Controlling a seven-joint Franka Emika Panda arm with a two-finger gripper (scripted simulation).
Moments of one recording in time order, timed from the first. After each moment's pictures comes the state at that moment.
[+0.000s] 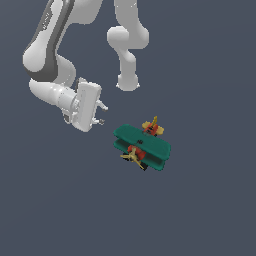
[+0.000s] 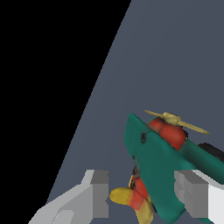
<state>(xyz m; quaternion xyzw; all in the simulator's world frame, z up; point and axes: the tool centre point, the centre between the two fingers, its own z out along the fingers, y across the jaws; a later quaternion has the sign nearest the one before) -0.047 -0.095 0.243 -0.79 -0.02 -0.22 0.57</state>
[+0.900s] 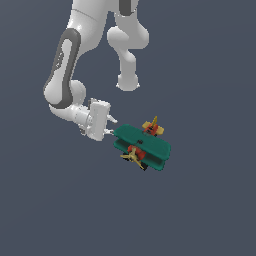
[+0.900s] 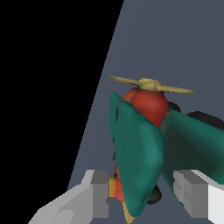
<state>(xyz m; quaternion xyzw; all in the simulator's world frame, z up) -0.060 -0.064 0.155 -0.78 0.00 -0.18 0.60</state>
